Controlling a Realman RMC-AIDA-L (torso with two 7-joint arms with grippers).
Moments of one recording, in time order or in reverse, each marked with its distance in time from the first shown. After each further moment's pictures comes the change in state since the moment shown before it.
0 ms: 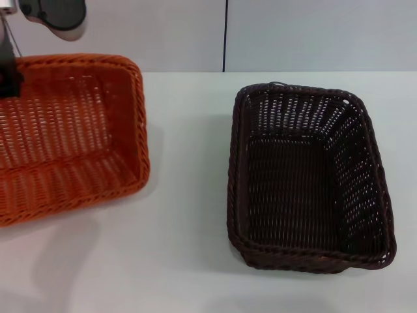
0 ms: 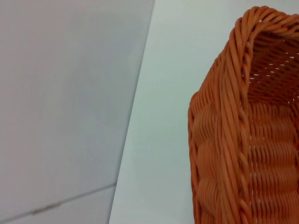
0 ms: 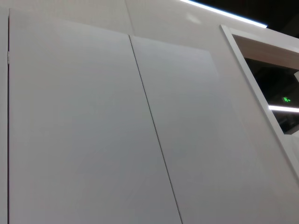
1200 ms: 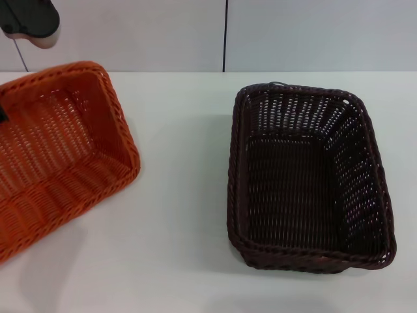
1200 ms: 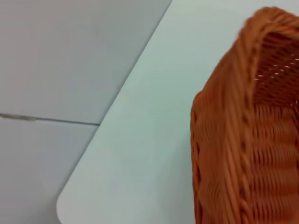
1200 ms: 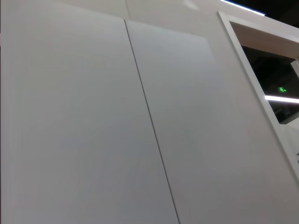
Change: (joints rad) left arm 0.088 0.006 0.011 -0.104 0.042 0.105 -0.329; right arm 0.000 -0.003 0.003 0.020 0.003 0.063 0.000
